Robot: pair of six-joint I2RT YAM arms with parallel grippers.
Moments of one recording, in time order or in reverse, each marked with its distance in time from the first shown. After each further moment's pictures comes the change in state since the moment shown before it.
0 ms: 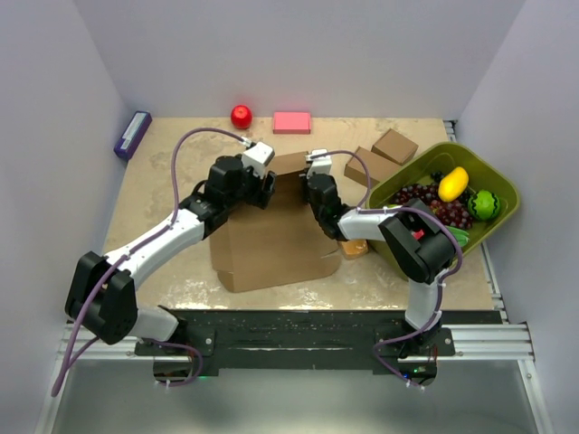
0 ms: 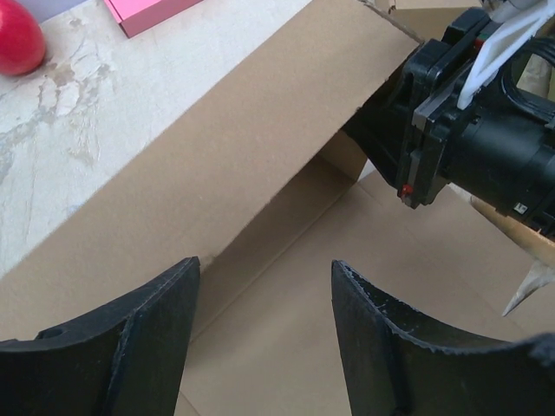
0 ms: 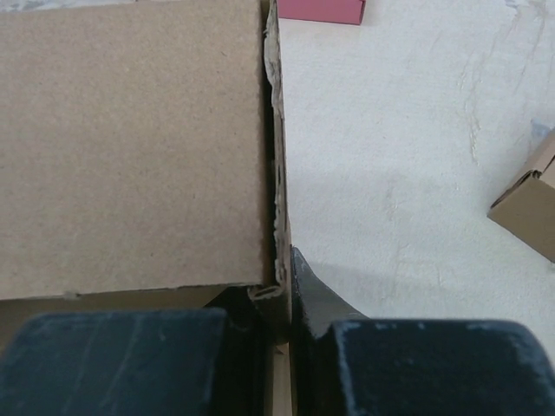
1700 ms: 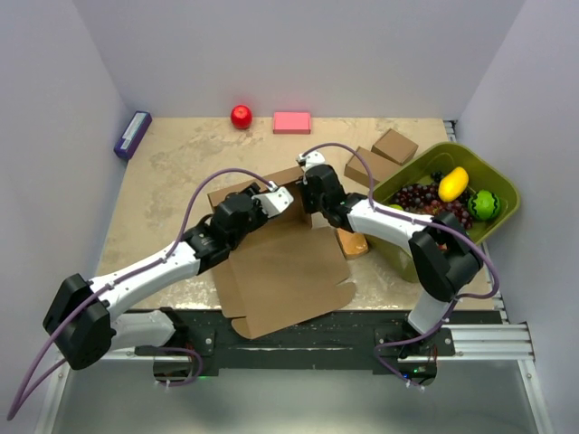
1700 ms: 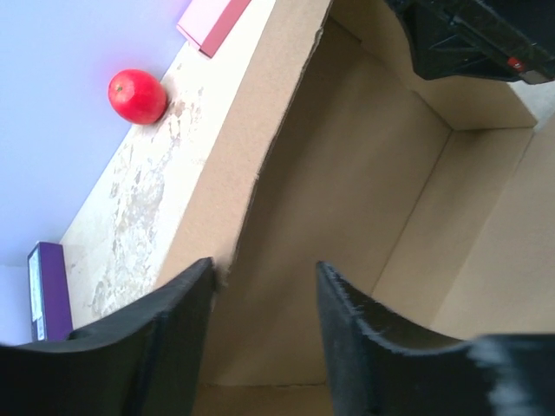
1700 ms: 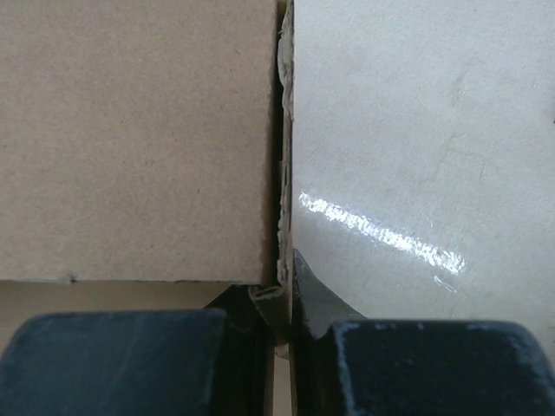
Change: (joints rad) left arm -0.230 -0.191 -0.214 0.052 -0.354 0.479; right arm 0.020 -0.187 0.114 -0.649 -0.237 0.031
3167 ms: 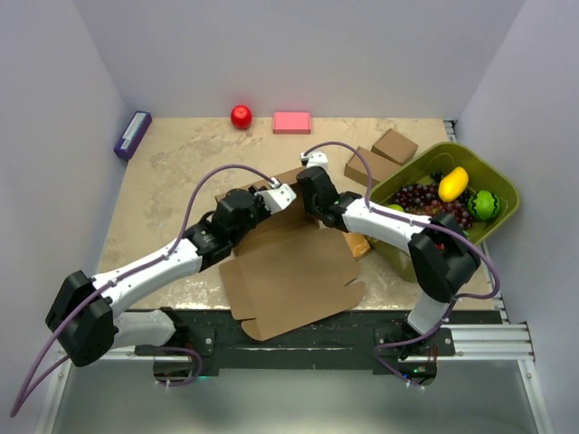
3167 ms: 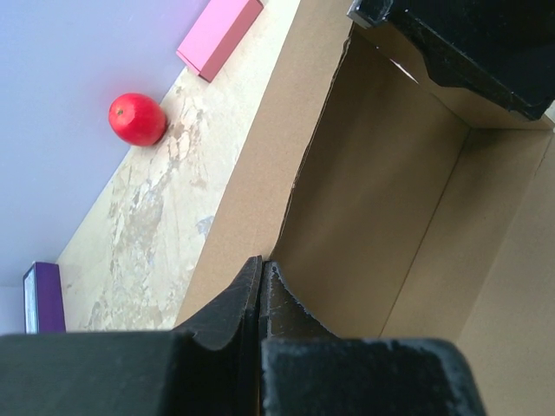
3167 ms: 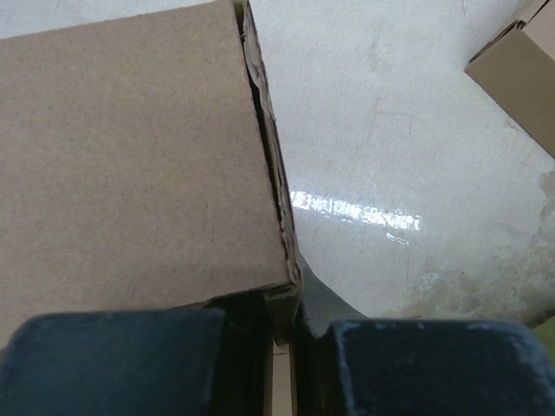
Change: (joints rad) left arm 0.001 0.025 0.025 0.029 0.043 0.000; right arm 0.040 0.008 0.056 -0.144 0.262 0.104
